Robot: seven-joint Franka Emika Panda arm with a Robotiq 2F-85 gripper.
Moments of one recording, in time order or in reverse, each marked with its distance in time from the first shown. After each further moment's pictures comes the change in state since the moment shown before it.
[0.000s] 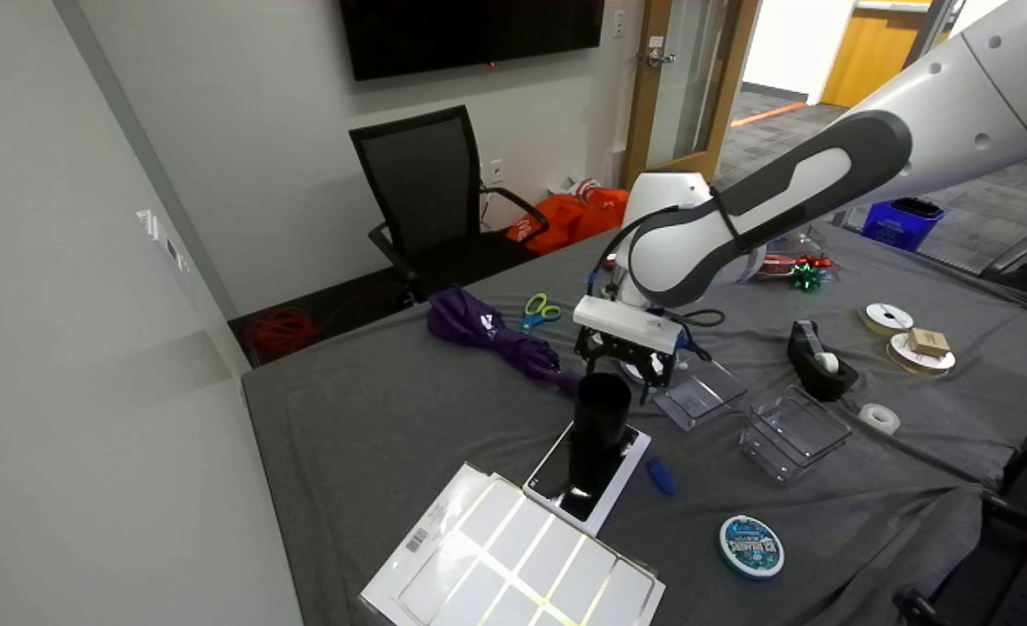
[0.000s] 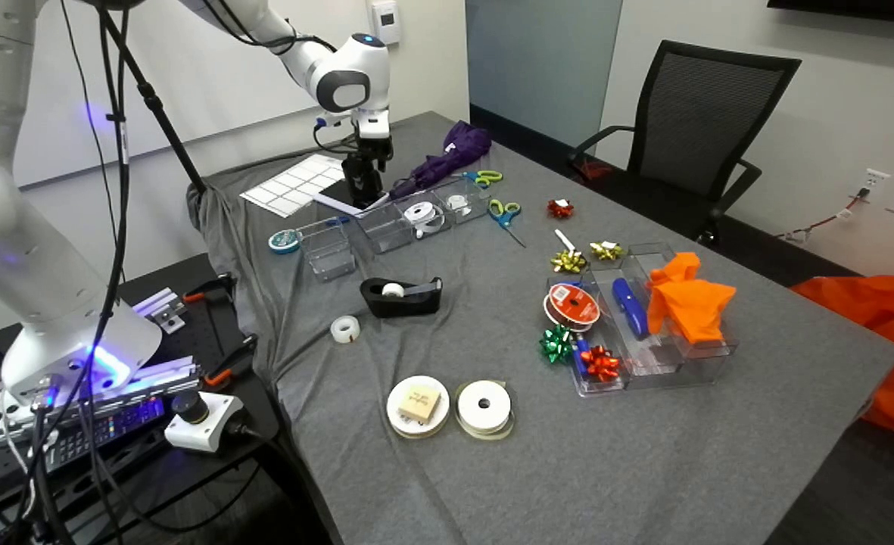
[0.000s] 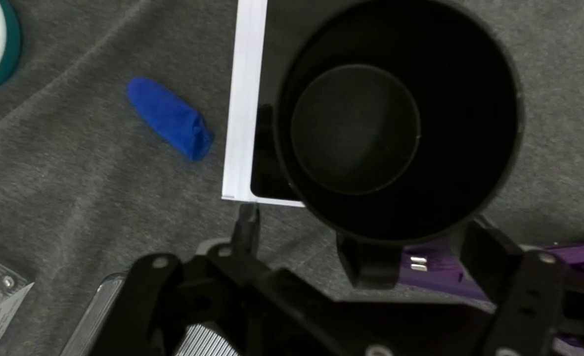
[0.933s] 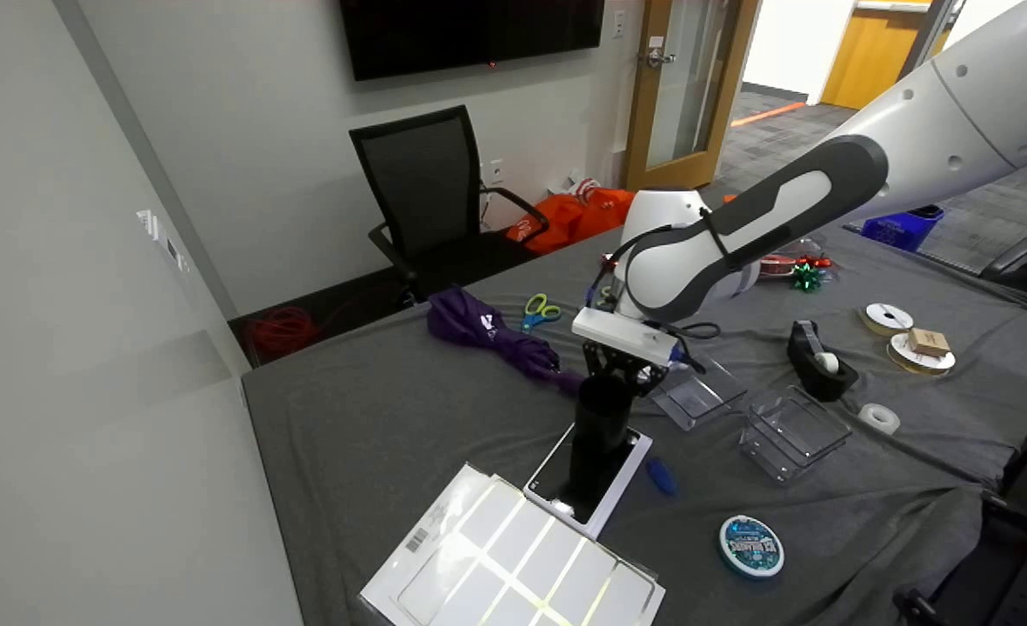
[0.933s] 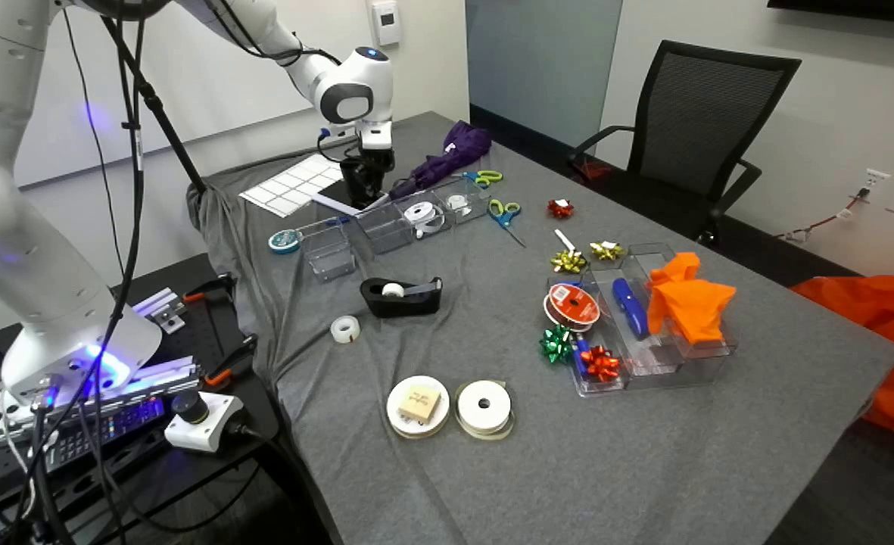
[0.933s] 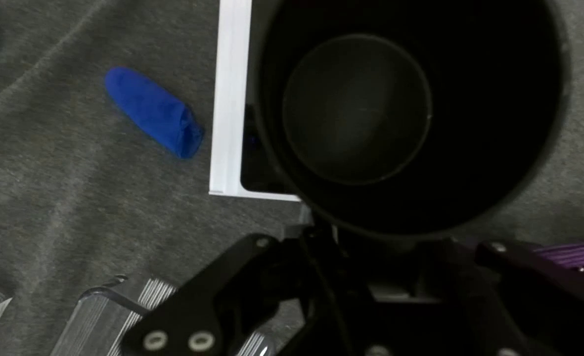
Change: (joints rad) arm 0.001 0.048 -0.006 0.012 0.004 0.037 0.015
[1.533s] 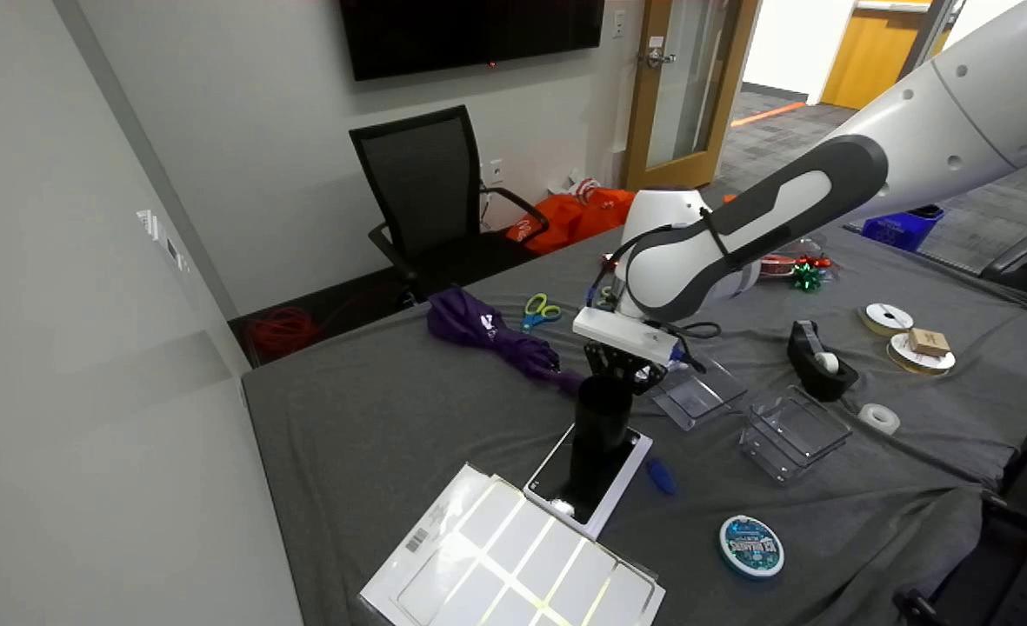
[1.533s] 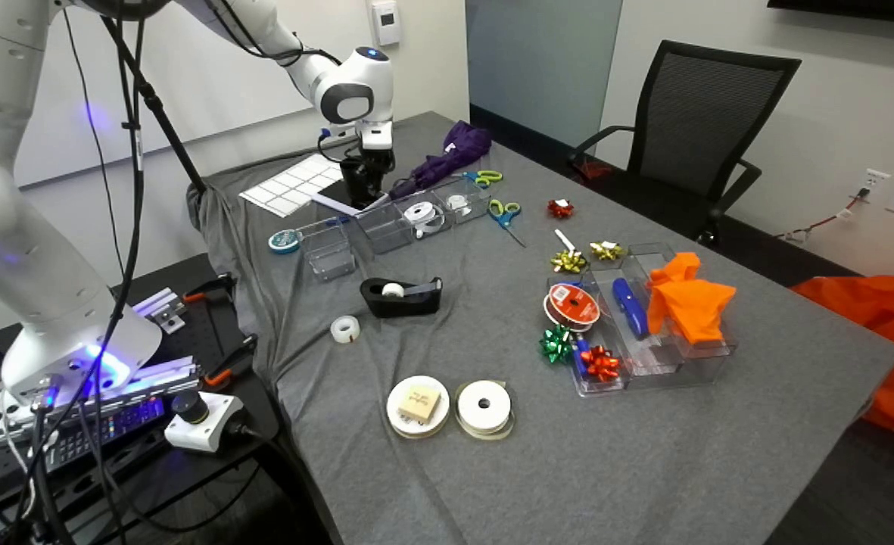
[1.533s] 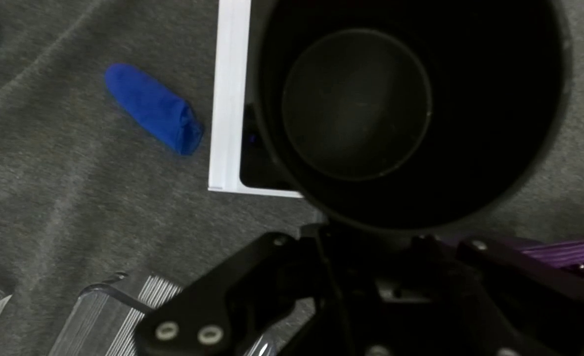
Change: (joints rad) arm 0.000 -0.001 -0.002 -0.001 0.000 0.001 -0.003
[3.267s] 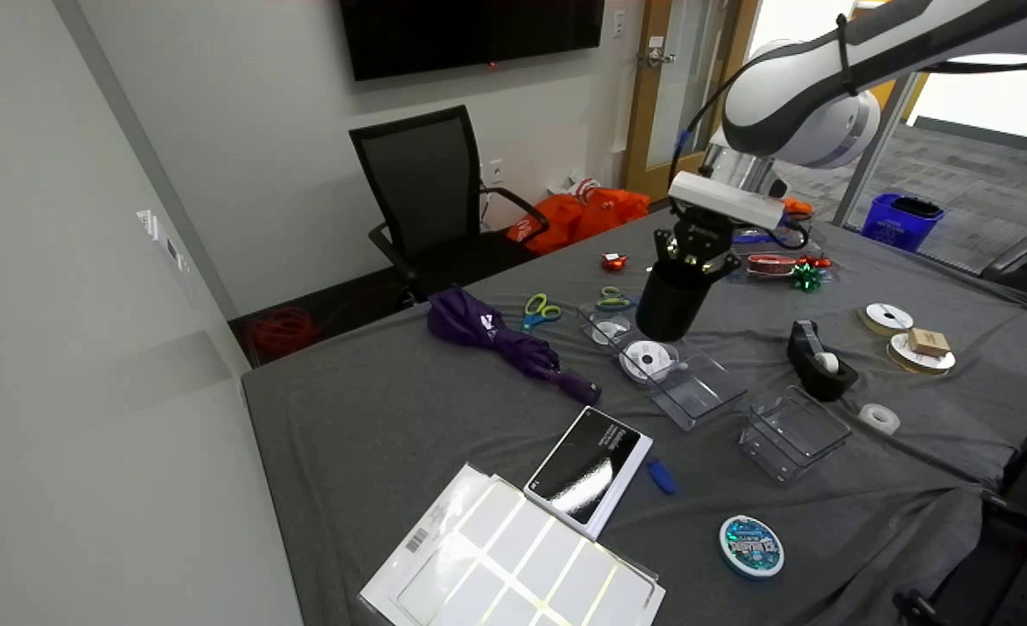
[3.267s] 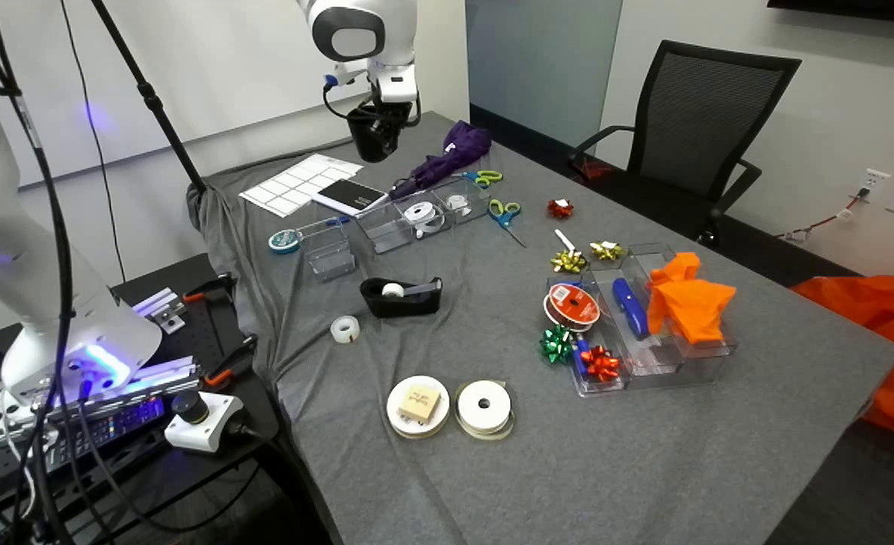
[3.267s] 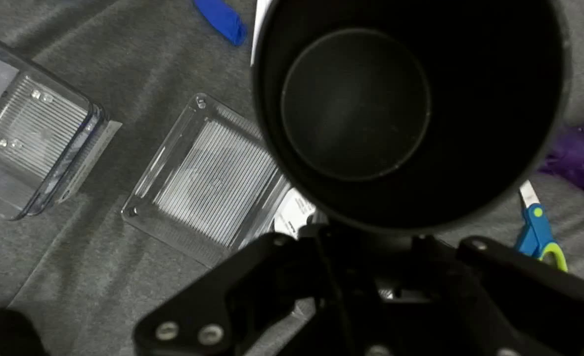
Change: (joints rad) arm -0.193 -0.327 -0.051 -0.100 0.148 -0.212 -0.325
